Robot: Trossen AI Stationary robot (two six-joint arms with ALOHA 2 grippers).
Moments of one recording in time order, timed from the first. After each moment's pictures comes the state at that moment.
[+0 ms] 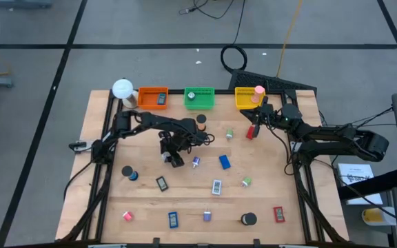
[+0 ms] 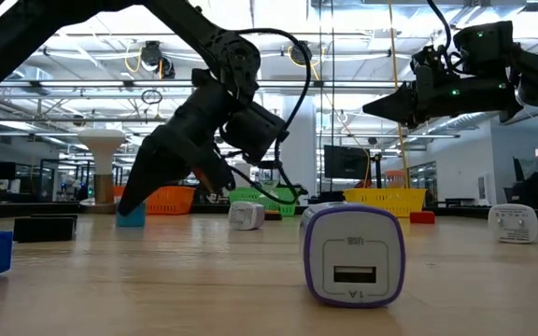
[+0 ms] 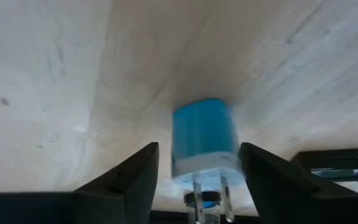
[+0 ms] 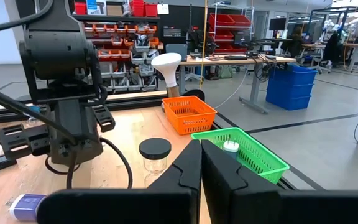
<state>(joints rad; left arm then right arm) 0.15 2.22 1.56 -1.51 0.24 -0.24 -0.63 1.05 0.19 0.88 -0.32 -0.01</state>
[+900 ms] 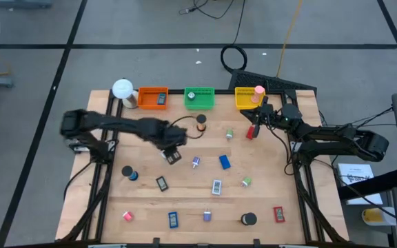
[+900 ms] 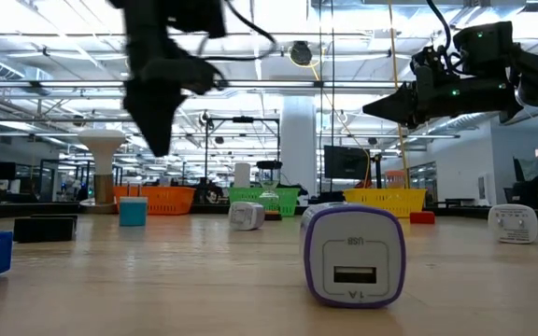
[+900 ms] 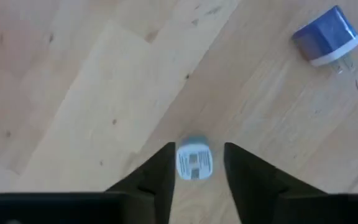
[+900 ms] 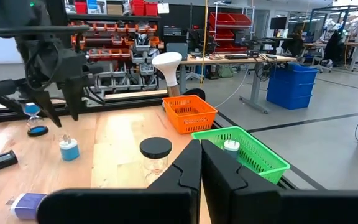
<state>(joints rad) 0.01 1.57 1.14 -0.94 -0.14 -0.57 -0.63 1.05 0.19 0.88 -0.32 -0.01</state>
